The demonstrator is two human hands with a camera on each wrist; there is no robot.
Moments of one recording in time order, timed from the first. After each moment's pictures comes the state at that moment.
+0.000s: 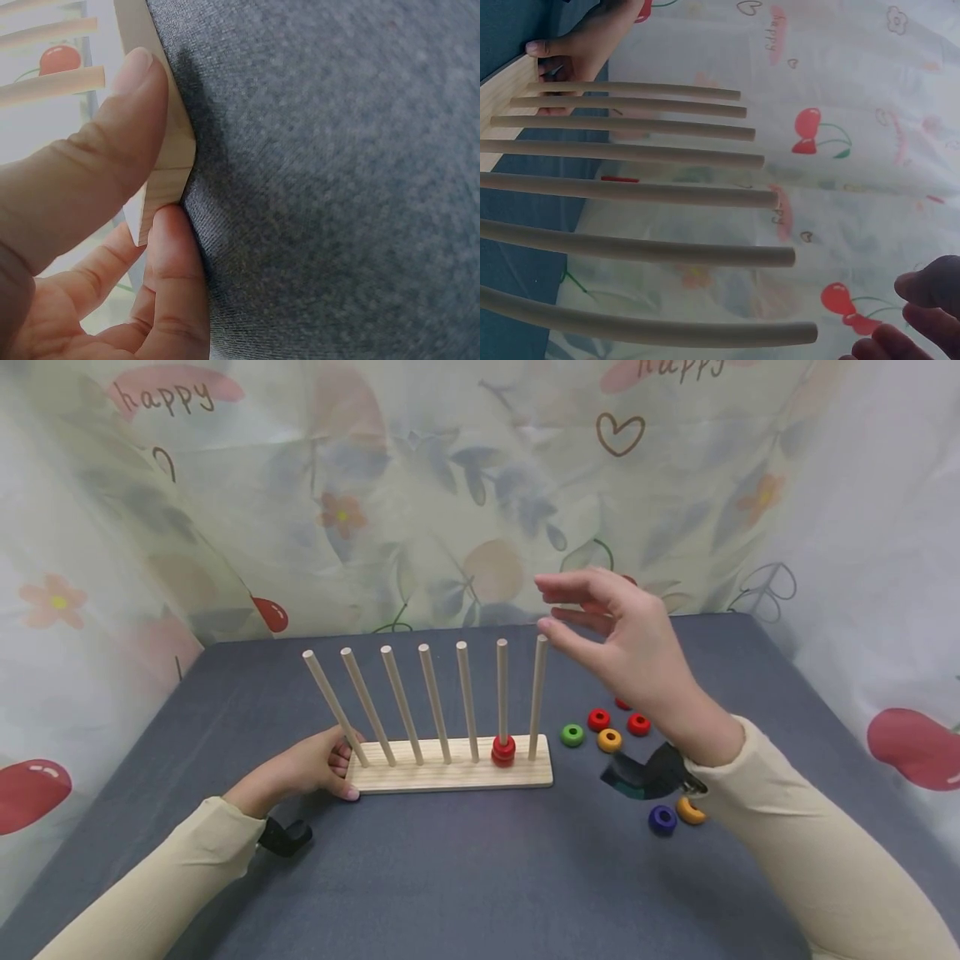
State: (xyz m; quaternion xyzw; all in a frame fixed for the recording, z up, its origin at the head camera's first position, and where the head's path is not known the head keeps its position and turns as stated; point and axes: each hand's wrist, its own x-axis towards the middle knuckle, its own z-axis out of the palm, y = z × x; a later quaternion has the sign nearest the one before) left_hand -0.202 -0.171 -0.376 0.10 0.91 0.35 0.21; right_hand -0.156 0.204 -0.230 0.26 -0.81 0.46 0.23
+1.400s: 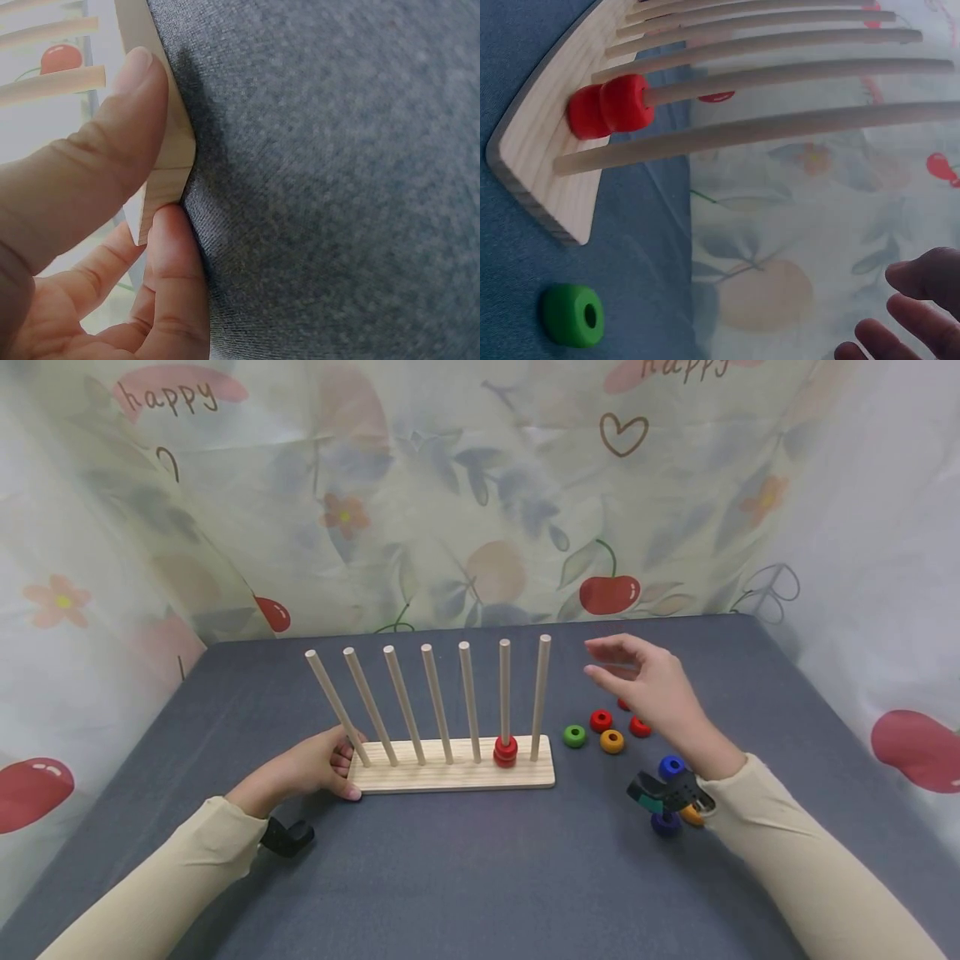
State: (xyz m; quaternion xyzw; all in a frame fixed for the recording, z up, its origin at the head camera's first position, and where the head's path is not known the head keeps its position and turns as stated) left_hand -0.203 -0.172 -0.379 0.09 0.91 0.36 0.21; right_hand -0.182 0.252 -0.311 0.07 -0.89 0.44 0.08
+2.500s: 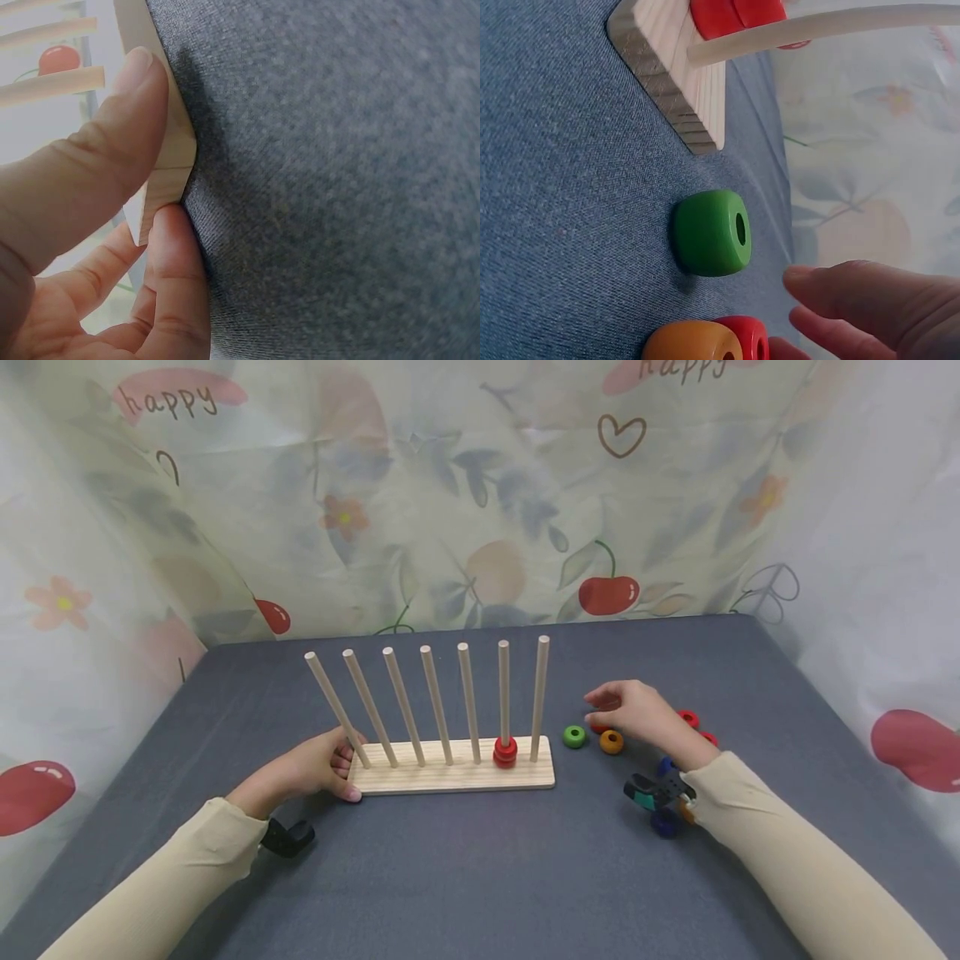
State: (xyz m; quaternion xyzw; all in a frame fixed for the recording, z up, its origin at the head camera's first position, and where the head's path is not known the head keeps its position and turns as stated) left_hand -0.202 -0.171 -0.377 0.10 0.91 0.36 0.20; right_hand -0.219 0.269 -0.365 0.06 -0.94 0.31 -0.12
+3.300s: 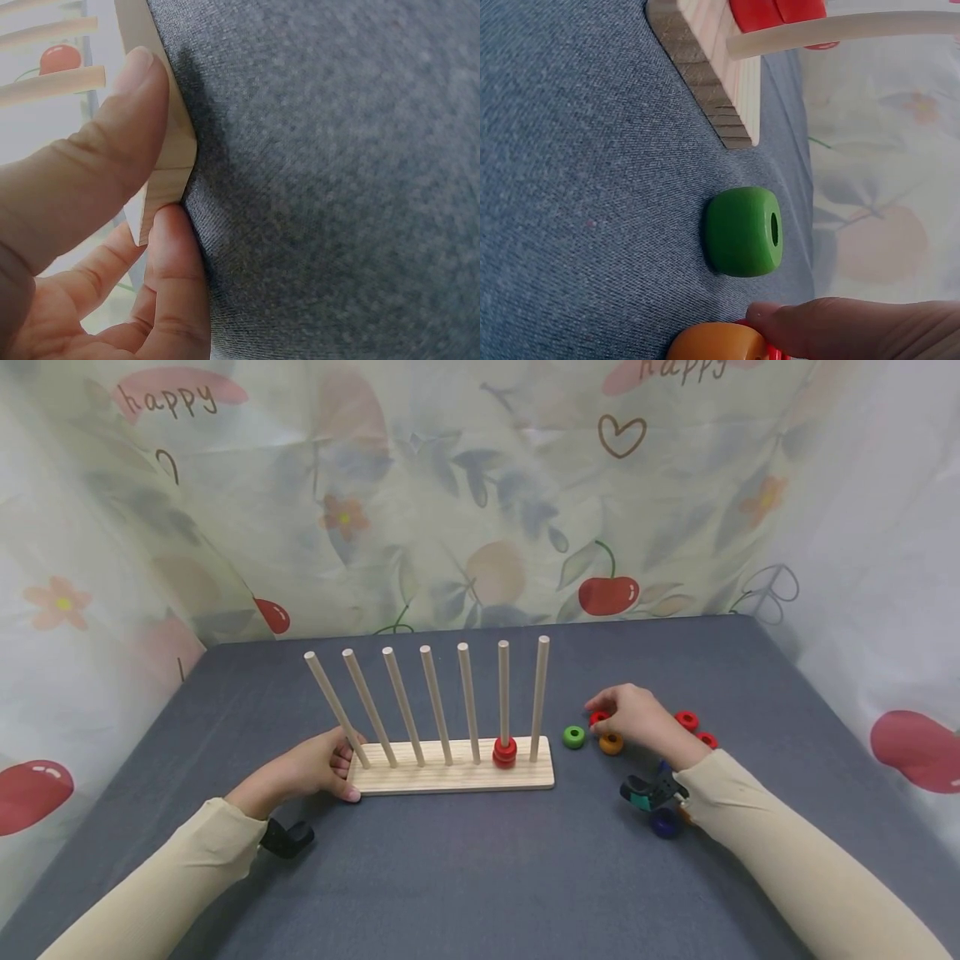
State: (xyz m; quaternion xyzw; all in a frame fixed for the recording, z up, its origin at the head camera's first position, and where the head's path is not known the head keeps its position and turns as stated) left_hand -0.203 -0.172 -0.379 0.10 0.90 0.36 0.20; right_hand -0.221 0.266 -0.367 0.07 -0.95 0.27 -0.13
